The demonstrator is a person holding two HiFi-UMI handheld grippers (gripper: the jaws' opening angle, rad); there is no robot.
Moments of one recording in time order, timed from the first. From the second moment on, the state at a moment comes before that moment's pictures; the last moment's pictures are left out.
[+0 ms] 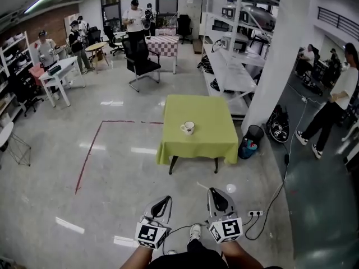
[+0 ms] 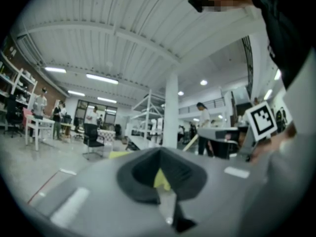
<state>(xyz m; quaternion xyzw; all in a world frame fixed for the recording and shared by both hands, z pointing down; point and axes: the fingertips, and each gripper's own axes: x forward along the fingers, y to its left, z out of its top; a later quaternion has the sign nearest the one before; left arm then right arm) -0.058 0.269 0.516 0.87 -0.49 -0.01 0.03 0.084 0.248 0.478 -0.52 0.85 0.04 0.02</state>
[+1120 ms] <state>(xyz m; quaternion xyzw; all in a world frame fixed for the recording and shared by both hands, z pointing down) 0.002 0.079 0.515 0.84 -0.55 0.02 0.02 0.143 0.043 0.495 -0.46 0.89 0.01 0.02</state>
